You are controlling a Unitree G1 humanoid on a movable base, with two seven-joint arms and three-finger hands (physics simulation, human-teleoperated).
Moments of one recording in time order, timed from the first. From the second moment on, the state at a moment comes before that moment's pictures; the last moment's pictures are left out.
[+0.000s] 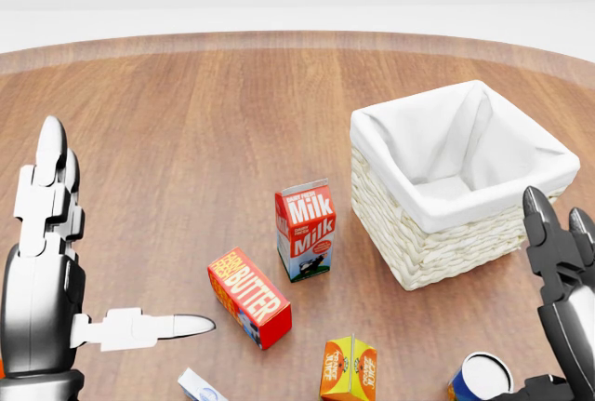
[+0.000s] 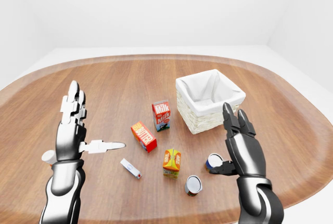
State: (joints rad) left arm 0.11 0.01 0.01 -0.45 0.27 -0.09 0.04; right arm 0.29 -0.01 -0.34 -0.61 -0.88 -0.09 0.34
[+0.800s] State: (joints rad) left arm 0.11 0.01 0.01 -0.45 0.27 -0.09 0.04; right arm 0.32 -0.06 -0.30 -0.41 -1.10 -0.09 0.18
